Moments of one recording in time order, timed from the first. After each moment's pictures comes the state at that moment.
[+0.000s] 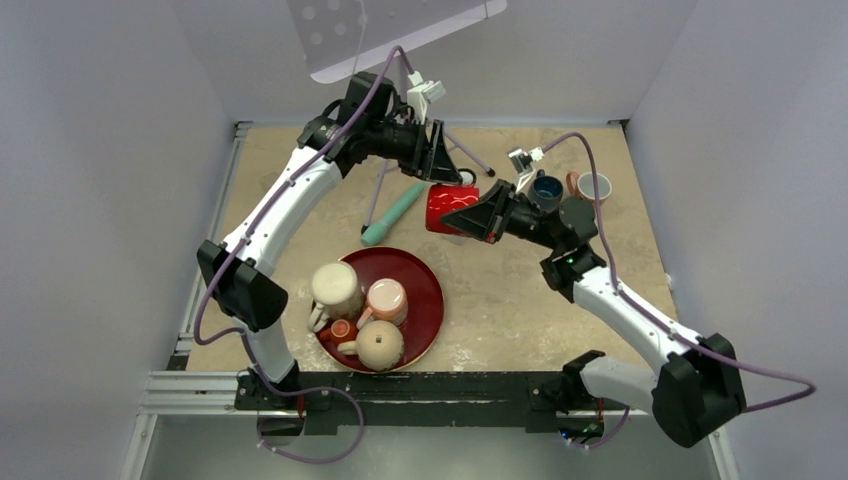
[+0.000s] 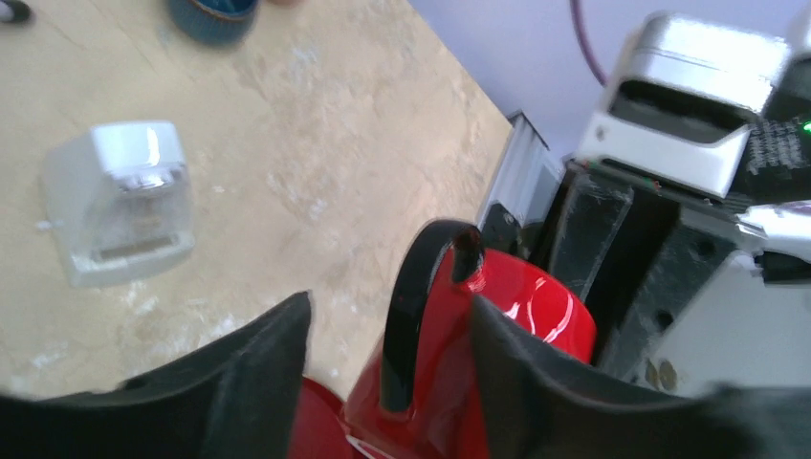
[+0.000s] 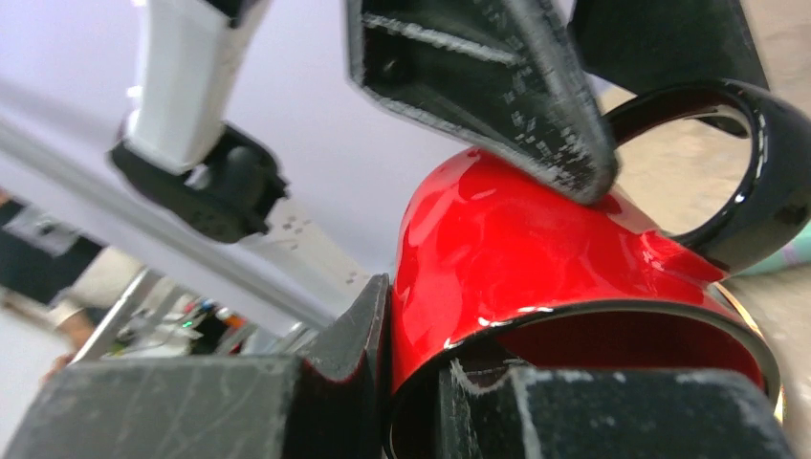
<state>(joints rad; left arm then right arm) -0.53 1.79 1.97 -0.77 0.76 -0.28 0.47 1.10 0.76 0.55 -0.74 0.93</state>
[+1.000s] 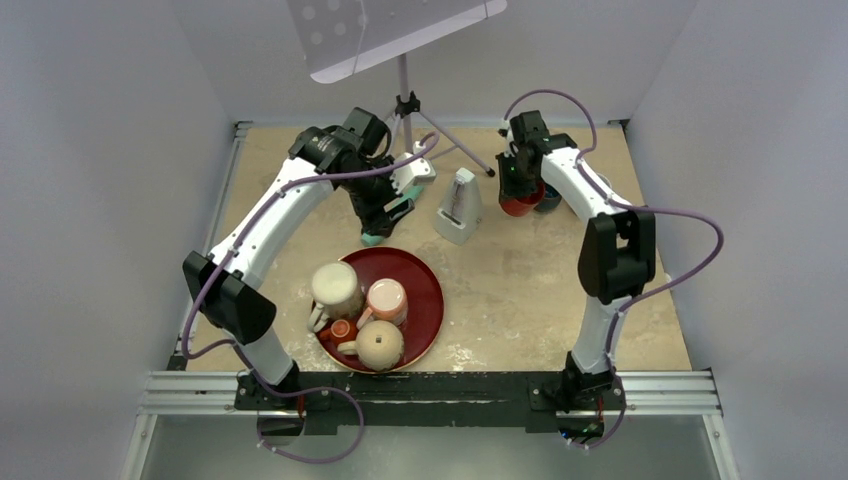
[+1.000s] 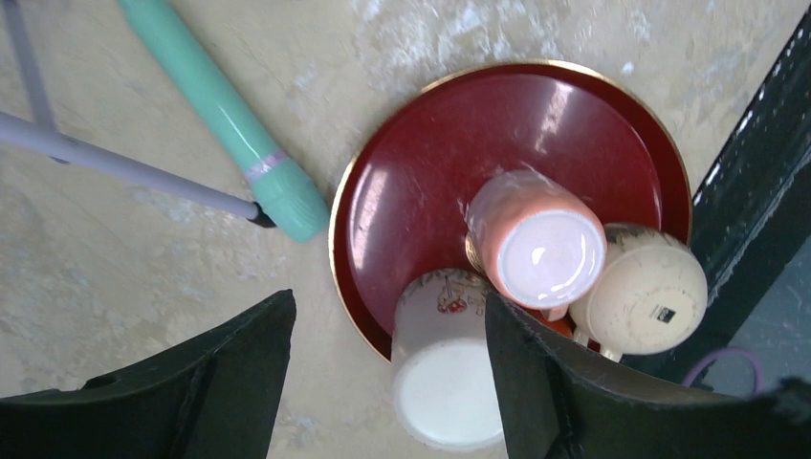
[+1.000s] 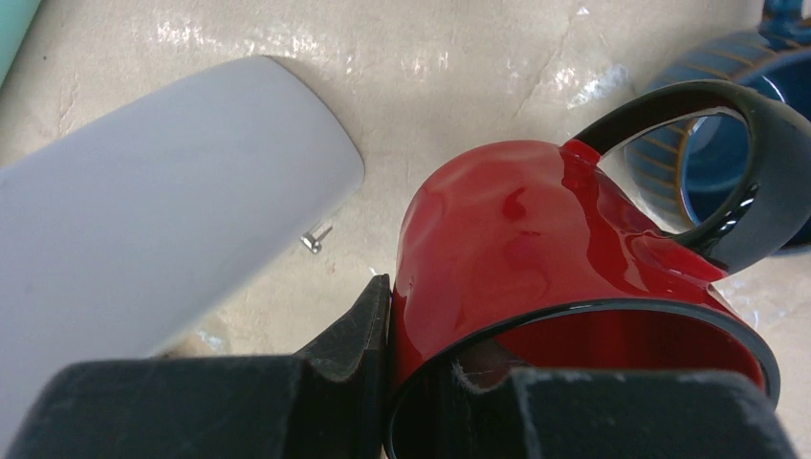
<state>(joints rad) -0.53 1.69 1.82 -1.29 0.30 0.61 0.25 1.95 1.69 -0.83 -0.05 0.14</state>
